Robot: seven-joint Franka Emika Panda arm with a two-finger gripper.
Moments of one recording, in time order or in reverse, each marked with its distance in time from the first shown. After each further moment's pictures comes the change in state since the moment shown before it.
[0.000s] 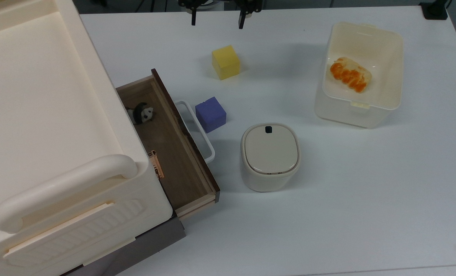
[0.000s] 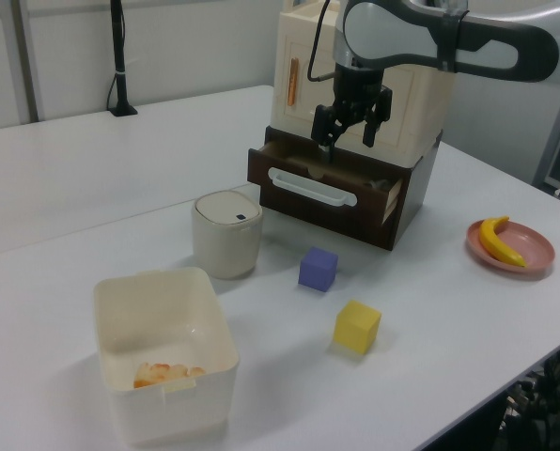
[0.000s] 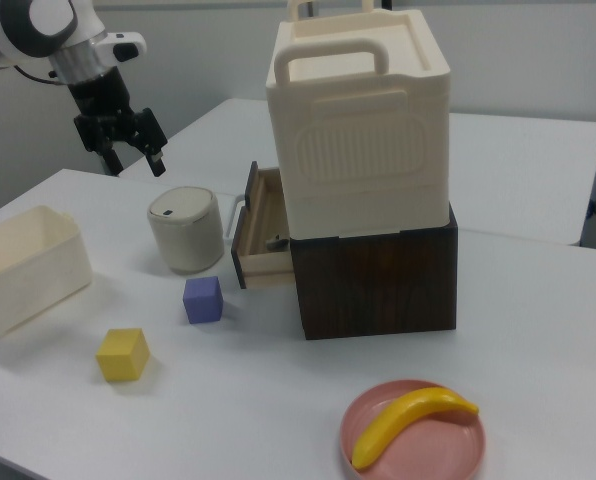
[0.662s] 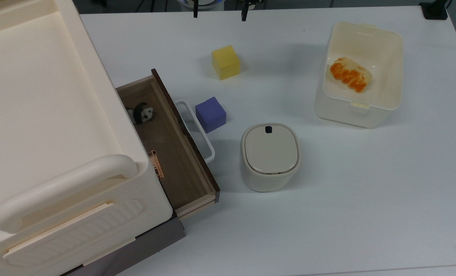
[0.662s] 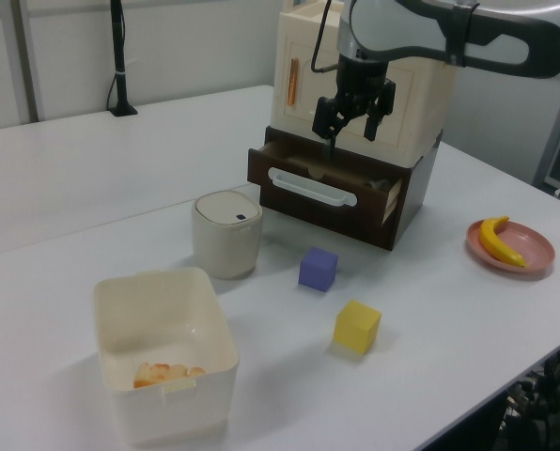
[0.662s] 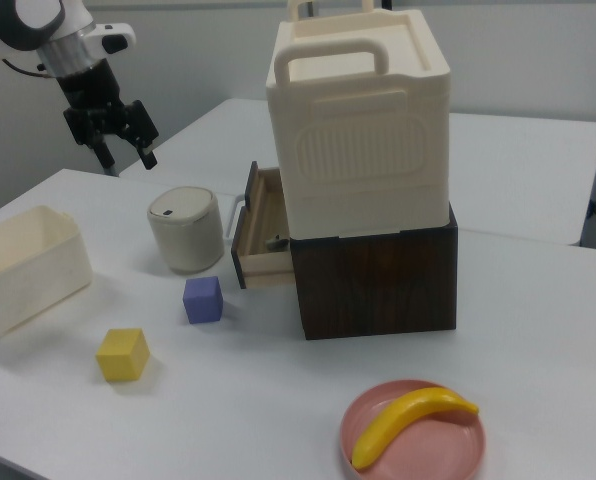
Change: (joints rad) arm -0.003 -0.026 0.016 -0.002 0.007 0.000 0.000
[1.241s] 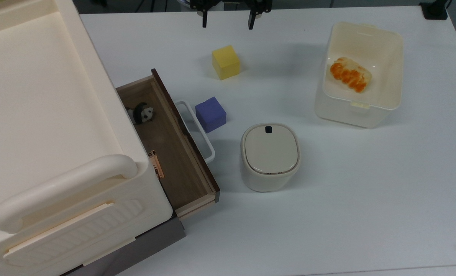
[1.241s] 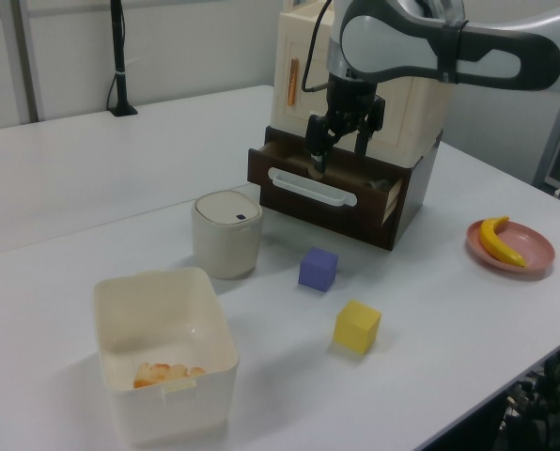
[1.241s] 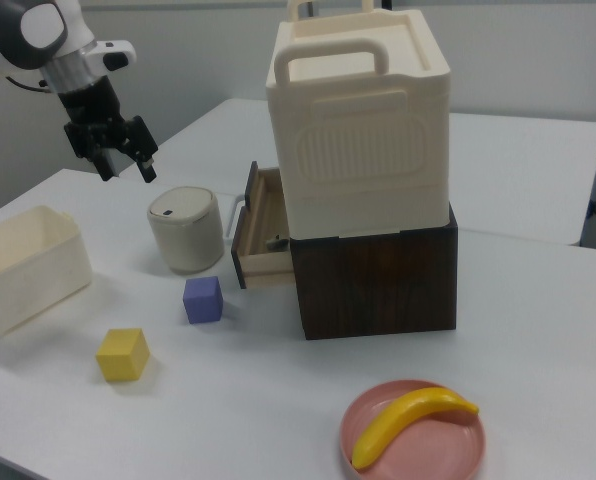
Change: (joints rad) arm -0.057 -0.007 0.067 -0.067 0.014 0.056 0.002
